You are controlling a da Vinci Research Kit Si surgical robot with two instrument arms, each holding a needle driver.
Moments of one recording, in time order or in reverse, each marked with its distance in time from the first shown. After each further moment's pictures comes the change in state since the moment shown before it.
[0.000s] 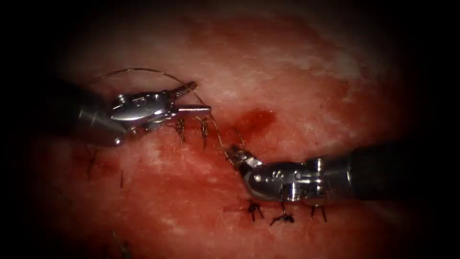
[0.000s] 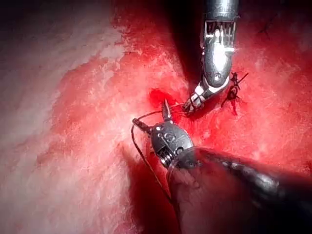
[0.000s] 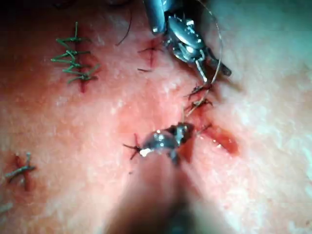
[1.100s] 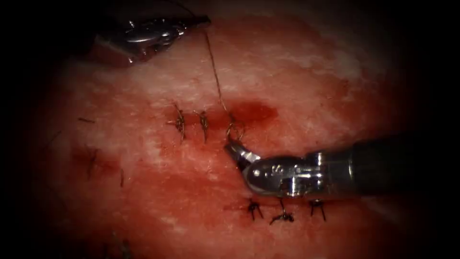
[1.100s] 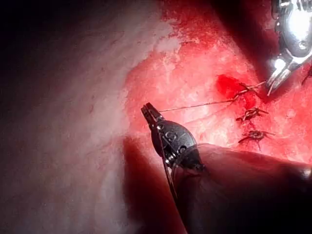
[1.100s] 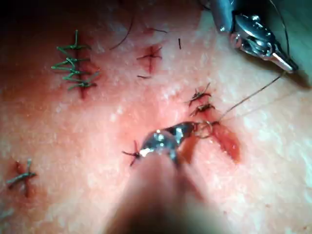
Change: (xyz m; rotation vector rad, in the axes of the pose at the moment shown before) right arm 0.002 0.002 0.000 -0.006 0.016 0.016; left arm 0.008 -0.015 0.008 0.001 0.101 0.181
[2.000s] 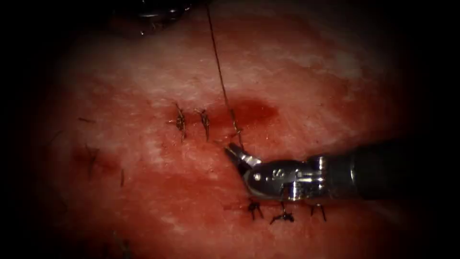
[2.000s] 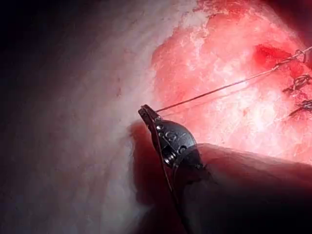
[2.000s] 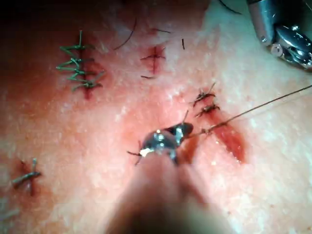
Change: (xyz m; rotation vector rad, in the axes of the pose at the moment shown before) right arm 0.000 -0.001 -0.001 0.010 0.000 -0.005; left arm -0.002 -0.009 0.004 0.100 0.012 0.049
